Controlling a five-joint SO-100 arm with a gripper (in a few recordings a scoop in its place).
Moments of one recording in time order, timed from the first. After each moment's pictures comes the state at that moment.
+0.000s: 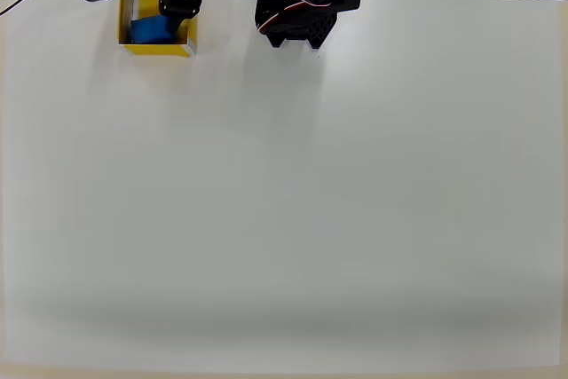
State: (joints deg) arm 94.7 131.5 137.5 63.2 -96.0
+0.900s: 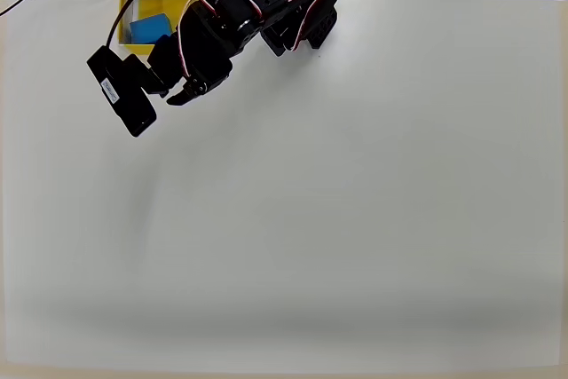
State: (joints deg) arm 40.9 148.6 125.8 66.2 -93.8
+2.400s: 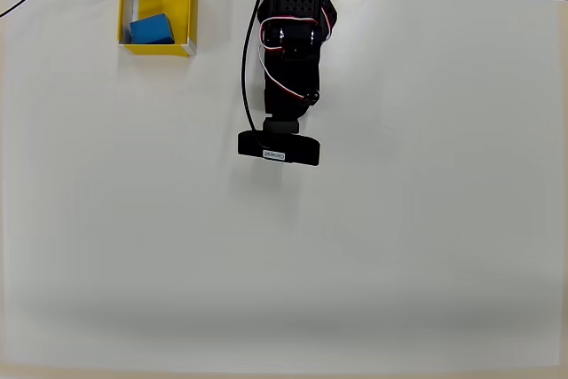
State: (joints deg) arm -0.4 190.3 178.7 76.1 -92.4
